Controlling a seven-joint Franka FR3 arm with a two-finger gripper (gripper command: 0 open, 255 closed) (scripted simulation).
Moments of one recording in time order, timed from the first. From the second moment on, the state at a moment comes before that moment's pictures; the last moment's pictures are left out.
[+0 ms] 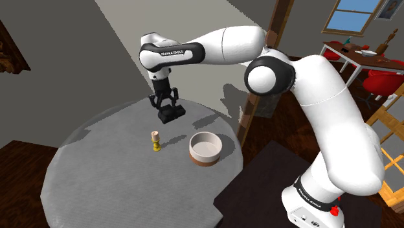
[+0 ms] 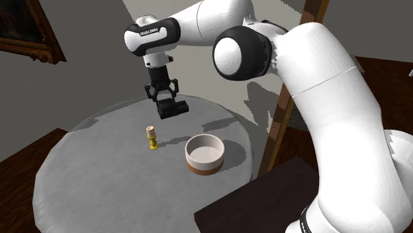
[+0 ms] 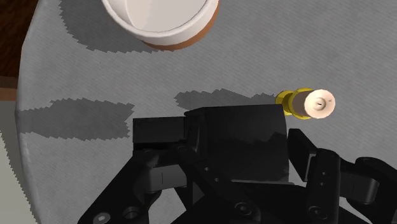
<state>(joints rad) 0.14 0.84 0.15 -1.04 -0.05 1.61 0.40</state>
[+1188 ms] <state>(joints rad) 0.06 0.09 0.18 -2.11 0.04 1.93 0.35</state>
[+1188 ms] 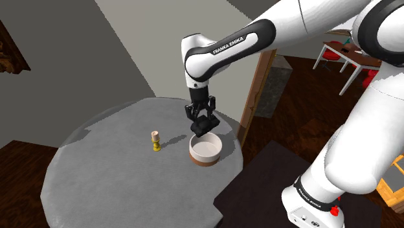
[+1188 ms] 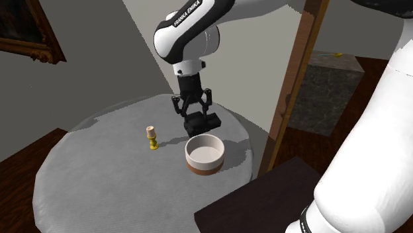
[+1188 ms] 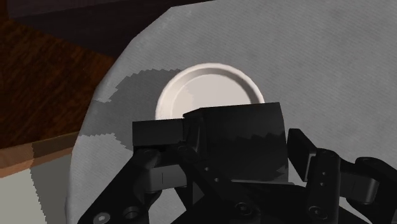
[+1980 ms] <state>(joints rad) 0.06 0.16 0.18 -2.19 0.03 2.08 0.35</state>
